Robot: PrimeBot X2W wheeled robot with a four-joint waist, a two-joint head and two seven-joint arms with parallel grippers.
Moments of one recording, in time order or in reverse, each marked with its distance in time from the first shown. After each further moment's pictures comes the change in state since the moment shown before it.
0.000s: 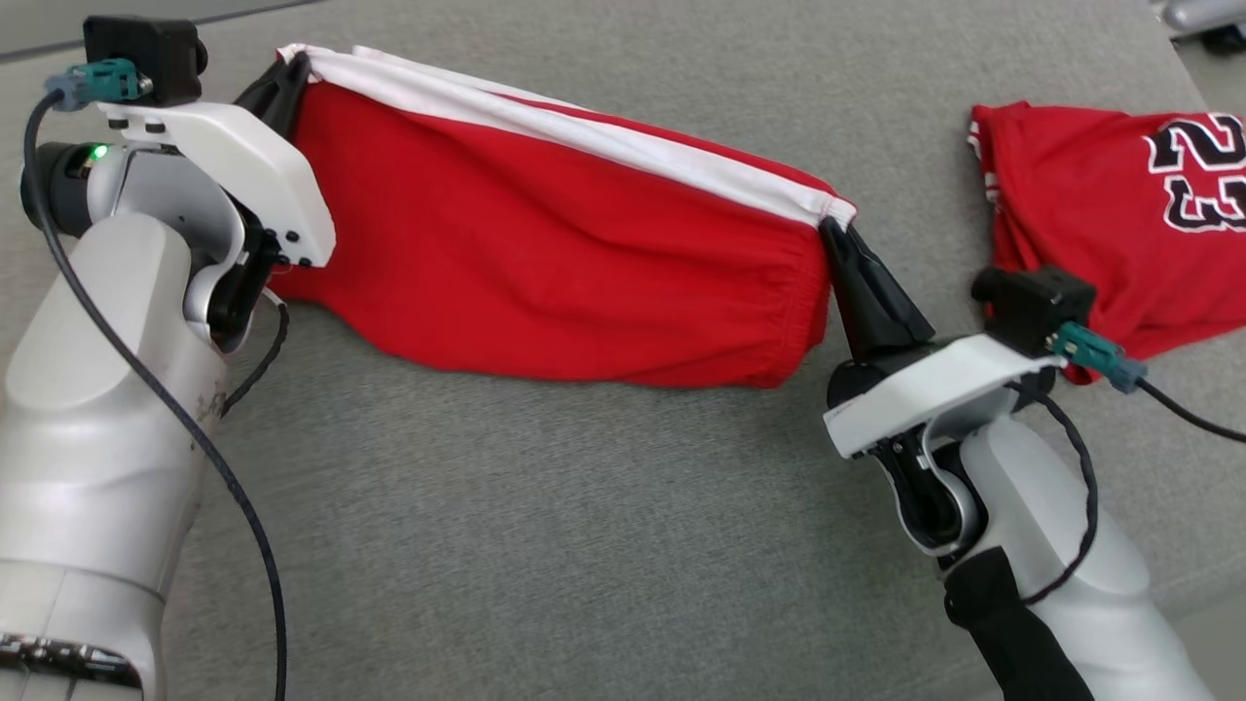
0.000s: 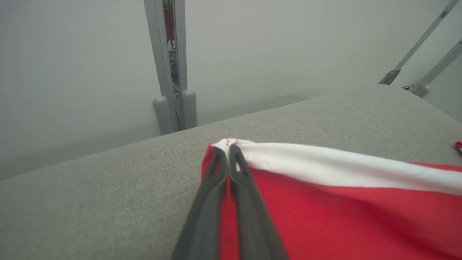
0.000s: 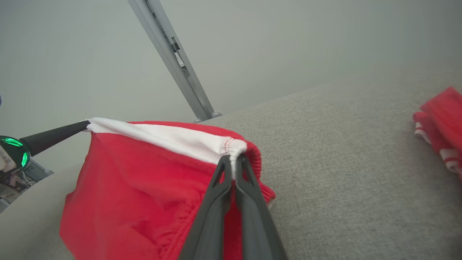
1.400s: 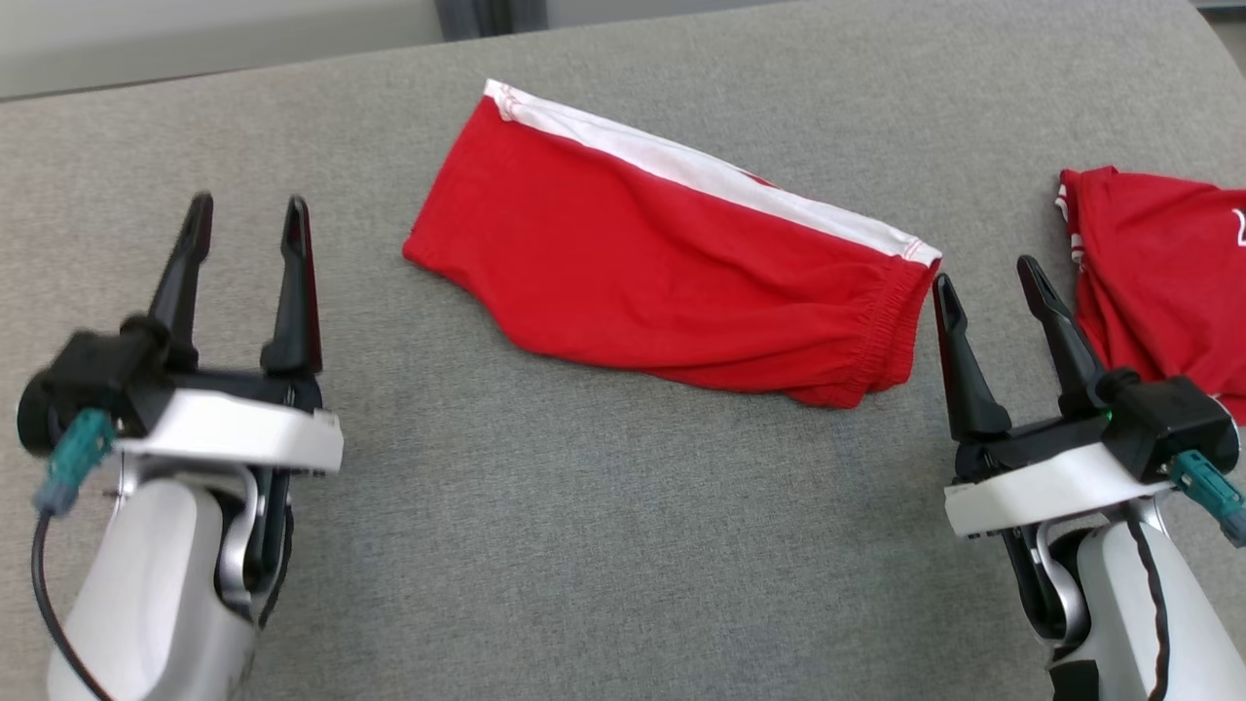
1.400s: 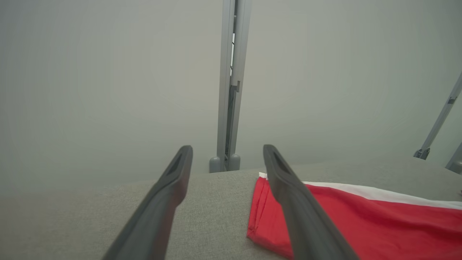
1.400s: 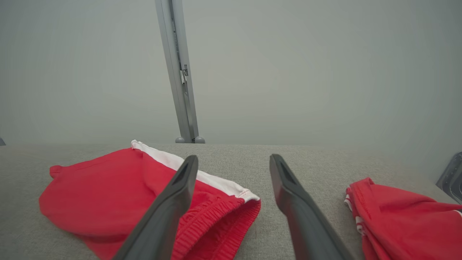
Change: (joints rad) left arm 0.529 -0.015 0.219 -0.537 0.163 0.115 -0.350; right arm 0.259 -0.013 -0.281 -0.290 -0.447 0.000 -0.016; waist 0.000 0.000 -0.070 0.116
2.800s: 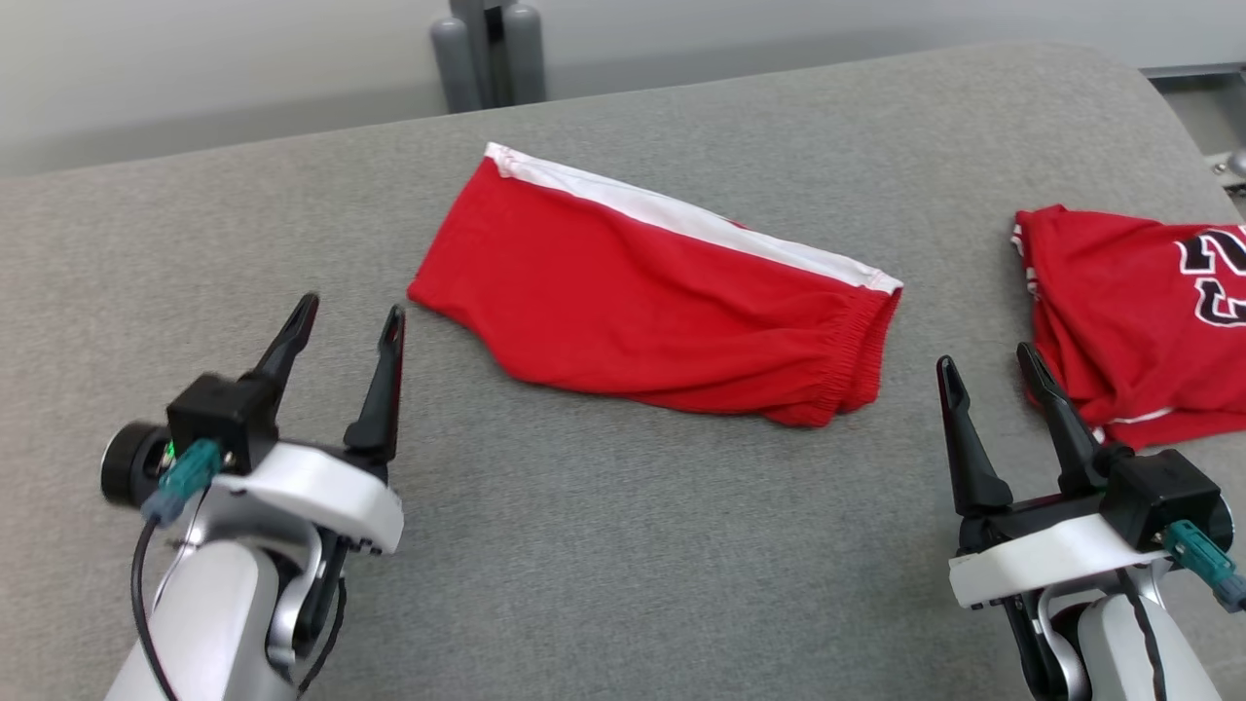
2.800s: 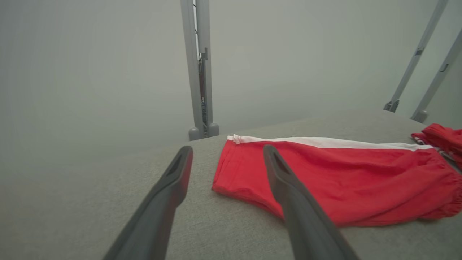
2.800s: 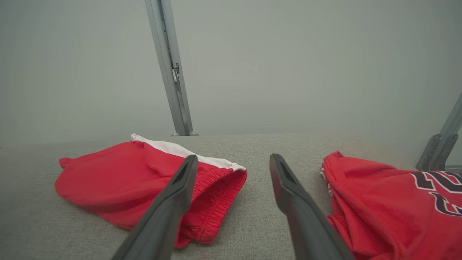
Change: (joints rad) left arm 0.140 0.001 -0.077 -0.103 0.045 0.014 0.191; right arm 0.132 0.017 -0.035 -0.005 -0.005 0.000 0.000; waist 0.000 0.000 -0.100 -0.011
